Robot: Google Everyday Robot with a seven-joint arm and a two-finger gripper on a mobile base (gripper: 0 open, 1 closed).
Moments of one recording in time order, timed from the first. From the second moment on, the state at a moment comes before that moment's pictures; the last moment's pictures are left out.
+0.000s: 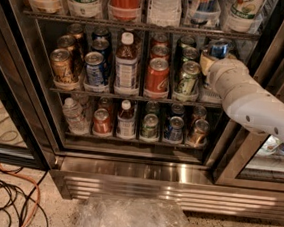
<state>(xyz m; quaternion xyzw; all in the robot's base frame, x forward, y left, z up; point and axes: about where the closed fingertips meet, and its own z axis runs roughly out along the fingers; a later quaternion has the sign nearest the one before) 0.724 -0.213 0.901 -0.07 0.74 0.00 0.67</state>
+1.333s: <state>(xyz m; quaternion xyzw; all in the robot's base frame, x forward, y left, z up) 0.687 -0.235 0.928 -0.01 0.72 0.00 0.69</state>
